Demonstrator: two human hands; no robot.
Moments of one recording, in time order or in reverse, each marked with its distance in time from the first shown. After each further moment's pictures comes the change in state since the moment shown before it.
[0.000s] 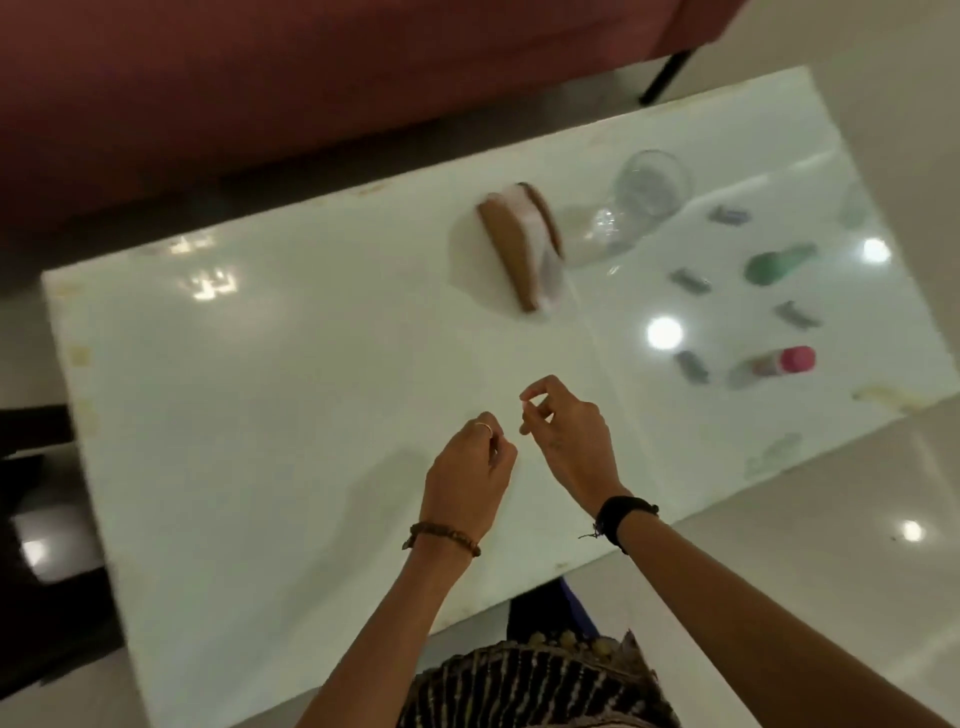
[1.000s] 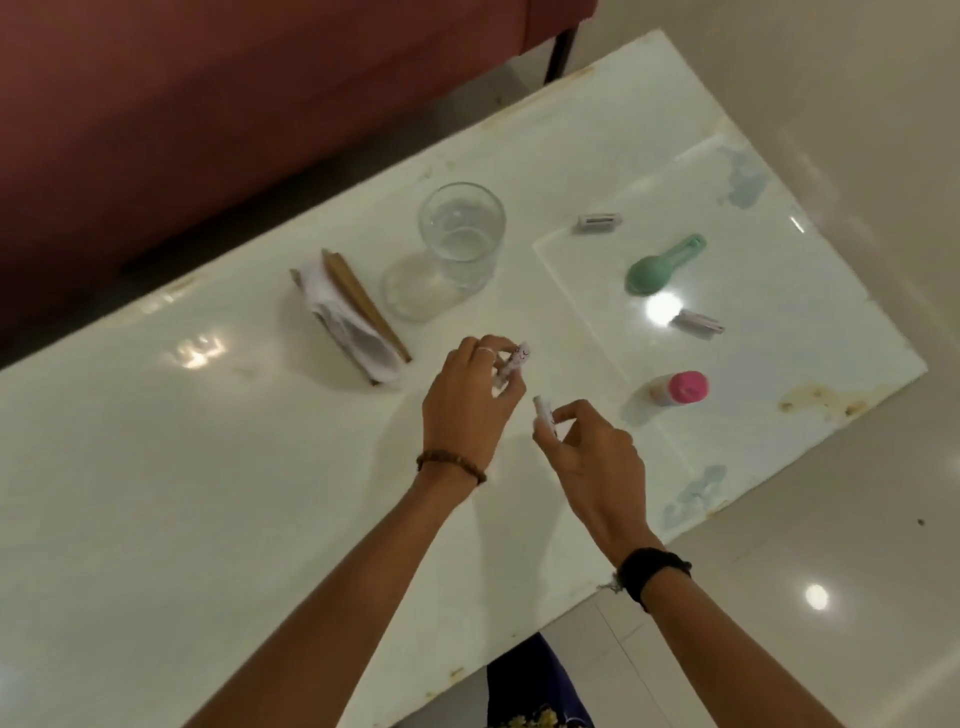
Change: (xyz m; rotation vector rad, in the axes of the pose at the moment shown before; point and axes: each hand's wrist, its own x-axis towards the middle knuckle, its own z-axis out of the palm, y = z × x) left_hand 0.137 0.134 0.114 0.141 0.132 0.253; right_hand 0.043 0.112 -0.116 0.040 0.255 0.221
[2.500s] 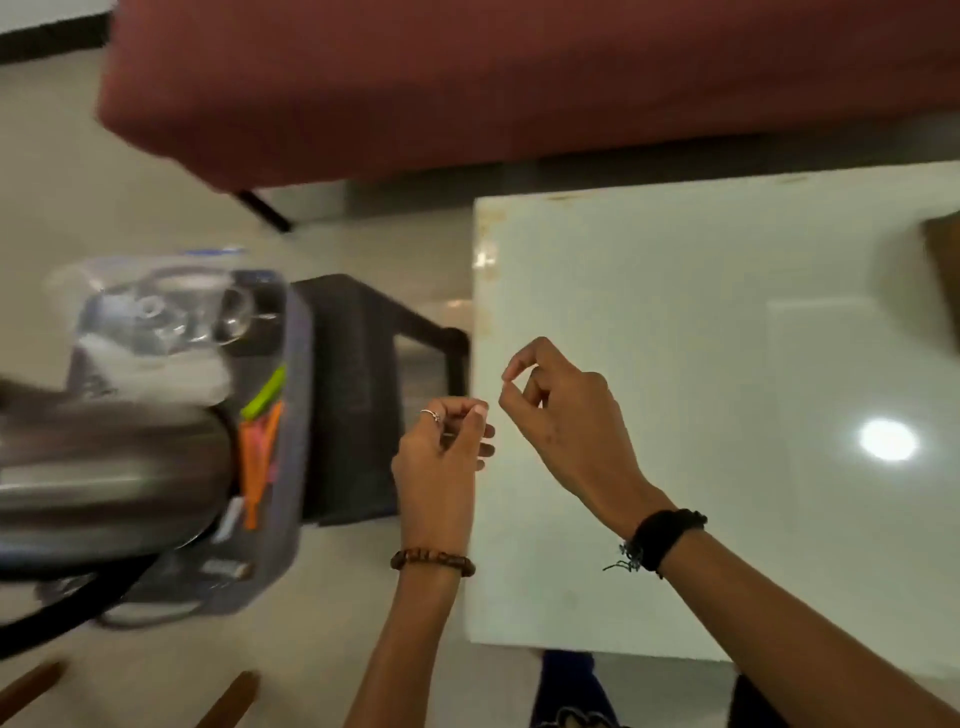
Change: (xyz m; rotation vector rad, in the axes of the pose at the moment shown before) left_hand -0.289 -0.292 -0.364 -0.587 0.569 -0.763; right_hand -0.284 -0.311 0.312 0.085 -0.560 -0.726
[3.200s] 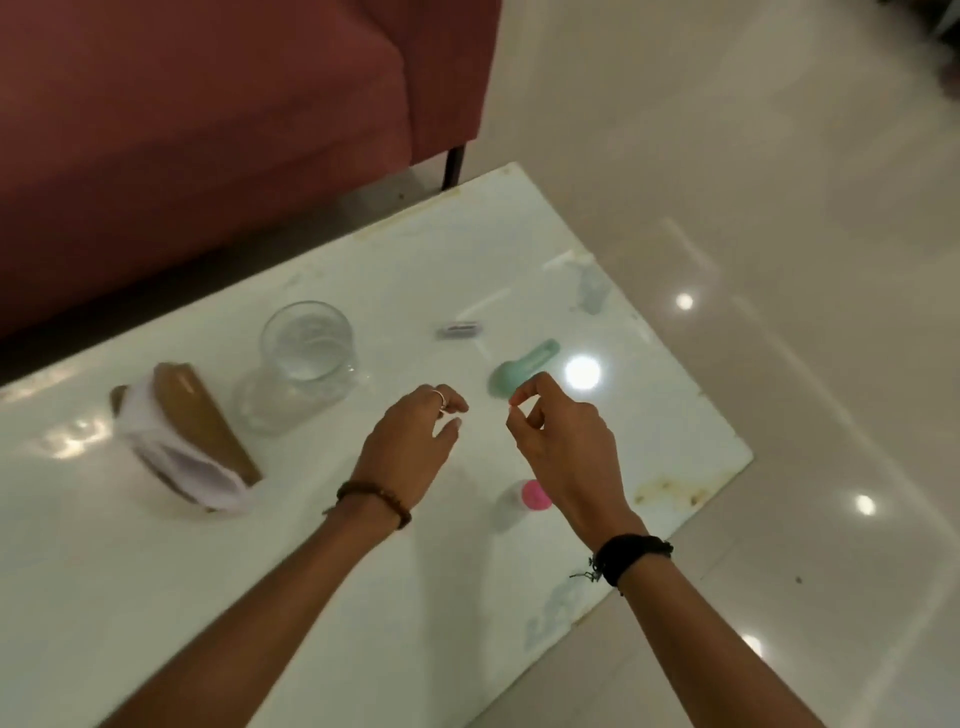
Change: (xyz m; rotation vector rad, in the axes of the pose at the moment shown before) left_hand -0.174 0.110 0.619 0.626 -0.874 0.697; right_hand -0.173 0.356 -0.530 -0.314 0.562 0.522
